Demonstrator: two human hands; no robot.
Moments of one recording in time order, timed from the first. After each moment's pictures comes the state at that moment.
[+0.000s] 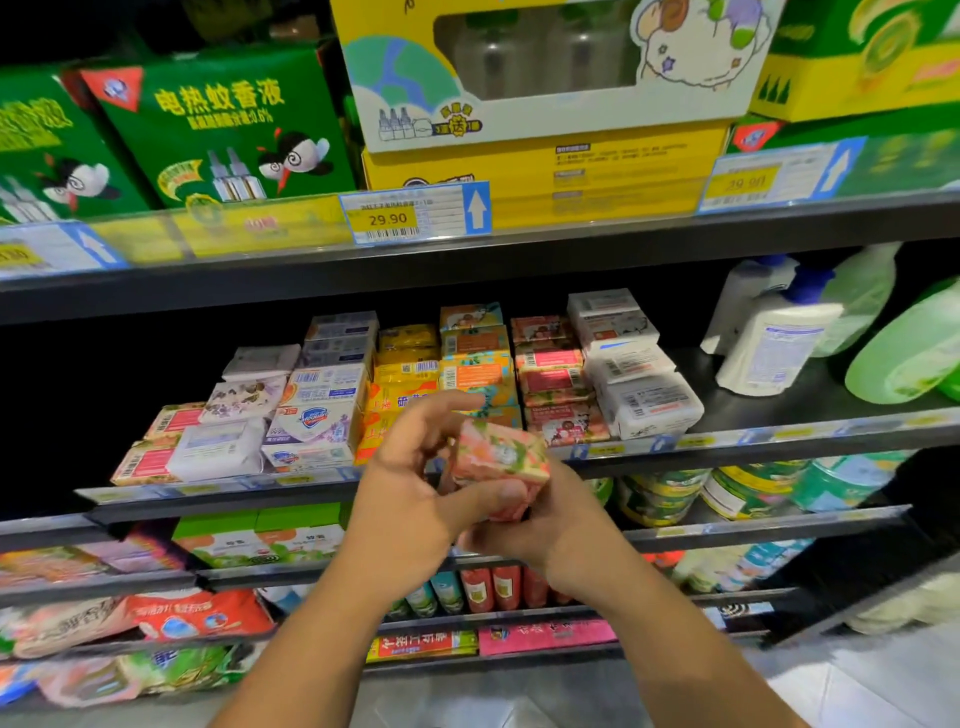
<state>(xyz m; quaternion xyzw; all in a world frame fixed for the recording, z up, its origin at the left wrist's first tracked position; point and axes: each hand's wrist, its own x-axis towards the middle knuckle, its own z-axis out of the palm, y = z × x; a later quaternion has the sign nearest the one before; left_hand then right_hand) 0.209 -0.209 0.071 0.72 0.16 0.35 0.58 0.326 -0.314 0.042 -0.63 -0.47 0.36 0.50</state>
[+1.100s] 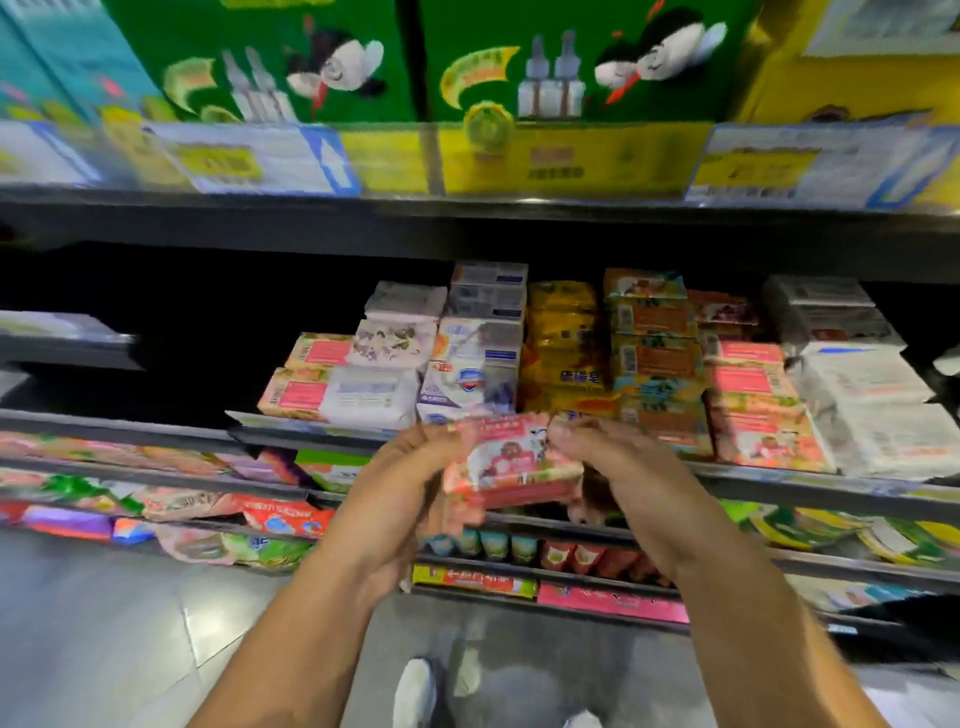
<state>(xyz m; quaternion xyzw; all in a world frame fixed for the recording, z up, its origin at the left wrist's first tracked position) 0.101 -0.097 0.058 0.45 0.43 0.23 0.75 0.277 -0.191 0.056 -0.64 -0.27 0.52 0.50</state>
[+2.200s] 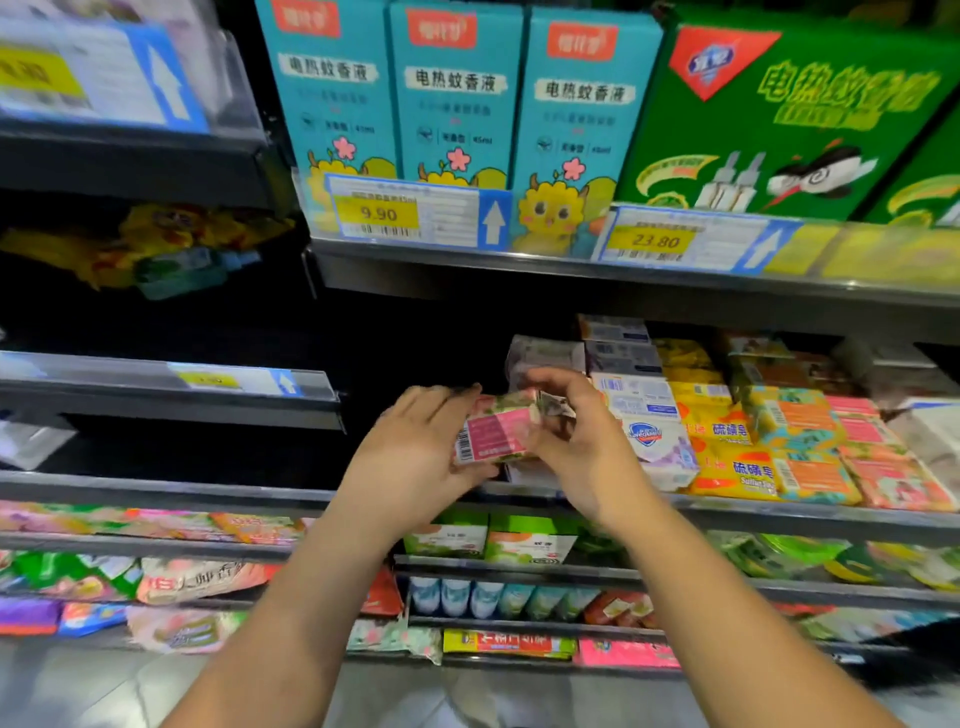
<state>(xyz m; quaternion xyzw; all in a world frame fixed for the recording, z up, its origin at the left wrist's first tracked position) -0.045 0.109 0.027 0.94 0.25 0.20 0.11 0.114 -0.009 0.047 -0.62 -0.42 0.31 0.58</state>
